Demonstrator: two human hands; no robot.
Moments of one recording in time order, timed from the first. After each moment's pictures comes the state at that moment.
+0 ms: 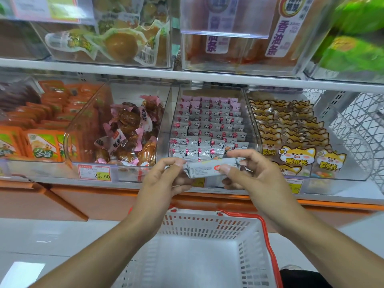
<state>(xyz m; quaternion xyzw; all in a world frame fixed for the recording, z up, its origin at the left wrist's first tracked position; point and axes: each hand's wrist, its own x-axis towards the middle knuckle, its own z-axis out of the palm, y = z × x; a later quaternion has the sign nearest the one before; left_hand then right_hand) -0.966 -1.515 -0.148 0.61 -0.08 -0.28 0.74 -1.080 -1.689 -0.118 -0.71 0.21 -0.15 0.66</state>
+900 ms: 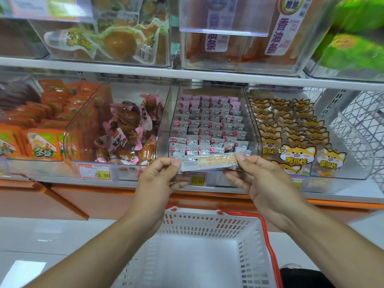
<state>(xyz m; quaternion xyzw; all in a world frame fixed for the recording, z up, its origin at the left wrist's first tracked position) -0.963 -1.516 -0.148 0.61 -0.04 -0.27 0.75 -1.072 -1.696 -0.121 -0.47 0.31 -0.14 0.81</state>
